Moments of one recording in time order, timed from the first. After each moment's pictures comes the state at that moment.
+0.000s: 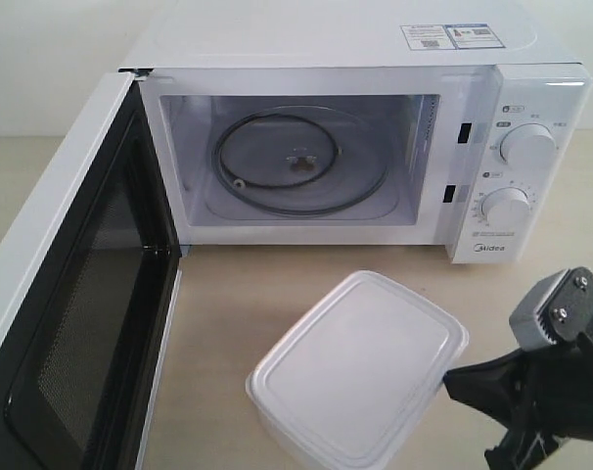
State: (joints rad) left arm -0.07 0.00 0.00 -0.12 0.31 0.03; right arm 0.04 1.55 -0.19 -1.14 -0.79 0.53
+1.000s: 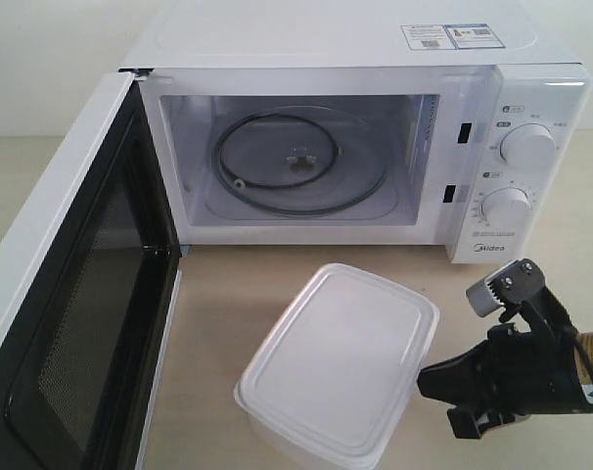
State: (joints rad) left arm -0.07 0.00 0.00 -0.12 0.31 0.03; right arm 0.08 1.80 -0.37 -1.22 -0.78 0.73
